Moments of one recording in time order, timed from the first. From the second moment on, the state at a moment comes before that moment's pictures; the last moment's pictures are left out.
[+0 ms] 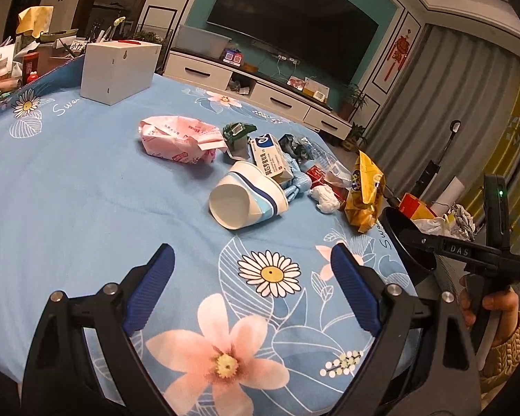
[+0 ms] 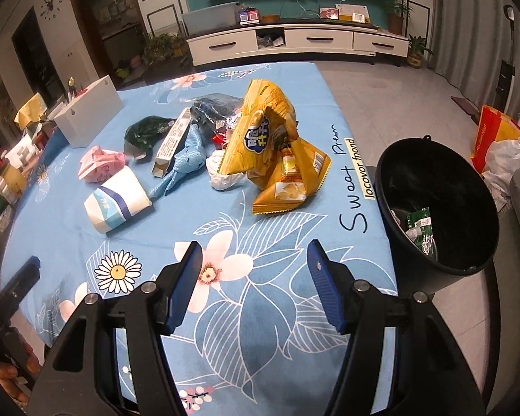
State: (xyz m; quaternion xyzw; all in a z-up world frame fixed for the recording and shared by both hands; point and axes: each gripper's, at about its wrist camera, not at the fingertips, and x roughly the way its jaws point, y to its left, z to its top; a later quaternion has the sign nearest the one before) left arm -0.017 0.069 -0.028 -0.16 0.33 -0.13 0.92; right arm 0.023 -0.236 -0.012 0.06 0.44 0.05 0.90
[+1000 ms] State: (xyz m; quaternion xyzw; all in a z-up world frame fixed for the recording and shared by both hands) left arm 0.069 0.062 -0.045 -0.17 0.36 -0.14 0.91; right arm 0.082 -0.248 -0.029 0.02 0.41 0.07 0.91
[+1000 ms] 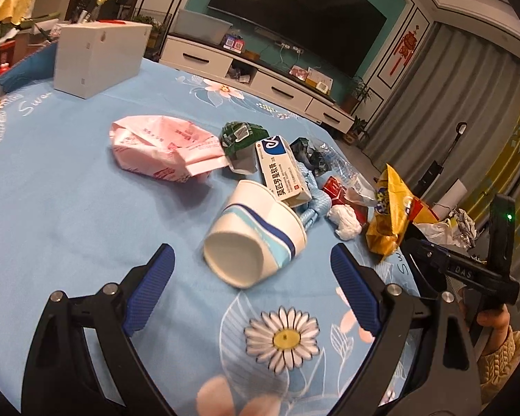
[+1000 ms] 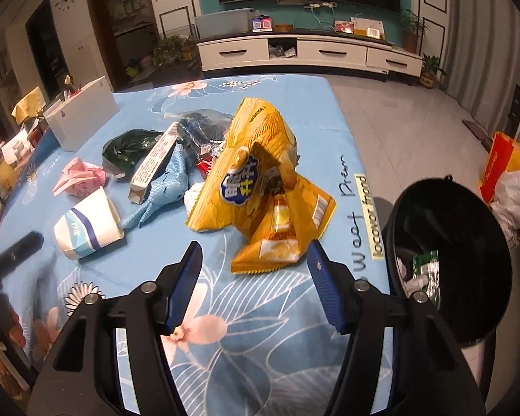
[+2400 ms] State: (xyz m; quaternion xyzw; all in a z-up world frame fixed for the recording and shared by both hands) left arm 0.082 0.028 -0.055 -0.18 0.39 -0.18 0.88; right arm 0.080 -0.267 -0.017 0.03 0.37 0.08 0.92
